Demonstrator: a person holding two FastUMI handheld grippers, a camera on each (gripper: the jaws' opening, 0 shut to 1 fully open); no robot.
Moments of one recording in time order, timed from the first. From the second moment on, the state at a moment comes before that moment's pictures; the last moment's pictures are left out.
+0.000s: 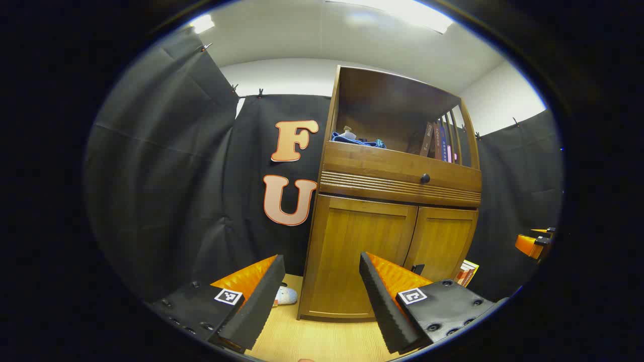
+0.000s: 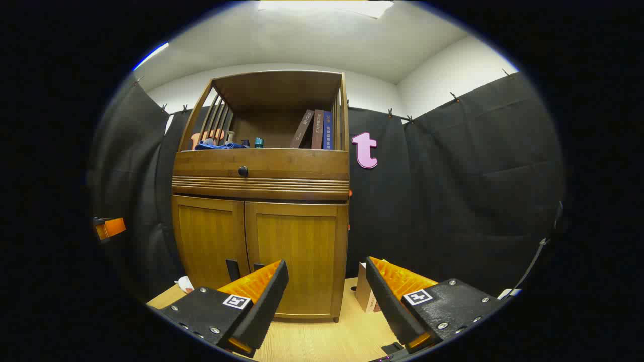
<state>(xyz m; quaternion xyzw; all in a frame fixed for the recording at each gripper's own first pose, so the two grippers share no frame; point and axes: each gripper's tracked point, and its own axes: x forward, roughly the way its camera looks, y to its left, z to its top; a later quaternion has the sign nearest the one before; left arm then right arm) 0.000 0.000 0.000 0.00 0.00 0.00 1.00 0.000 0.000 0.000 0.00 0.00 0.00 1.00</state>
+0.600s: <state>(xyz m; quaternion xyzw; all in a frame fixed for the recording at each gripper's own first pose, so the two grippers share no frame) -0.007 -0.002 -0.004 0.01 0.01 0.00 1.00 -0.014 -0.005 -0.006 0.01 0.00 -0.01 1.00</state>
